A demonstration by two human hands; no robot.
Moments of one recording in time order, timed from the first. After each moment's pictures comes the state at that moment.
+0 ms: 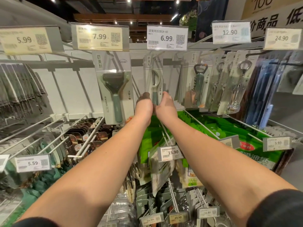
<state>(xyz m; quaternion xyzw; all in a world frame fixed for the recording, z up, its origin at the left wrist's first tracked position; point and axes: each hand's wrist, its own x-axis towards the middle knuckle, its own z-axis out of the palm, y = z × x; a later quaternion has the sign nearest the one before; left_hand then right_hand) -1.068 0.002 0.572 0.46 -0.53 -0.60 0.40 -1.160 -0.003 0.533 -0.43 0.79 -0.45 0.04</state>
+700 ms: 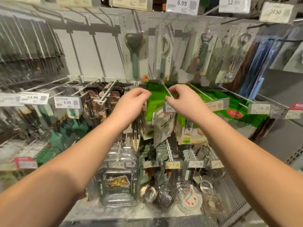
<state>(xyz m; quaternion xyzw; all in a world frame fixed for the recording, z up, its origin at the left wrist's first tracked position) -0.906 0.119 0.509 0.35 -0.77 -0.39 0.37 -1.073 0.193 0.523 -0.56 0.78 -0.30 -0.03</state>
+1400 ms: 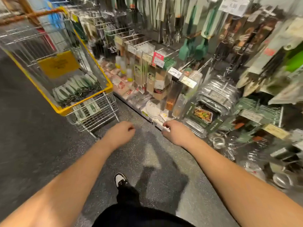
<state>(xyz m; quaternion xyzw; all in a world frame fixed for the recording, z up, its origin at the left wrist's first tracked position) -0.503 0.348 0.234 0.72 -0.63 -0.28 0.04 -0.731 0.297 0.242 -0.79 0.55 0.04 0.26</state>
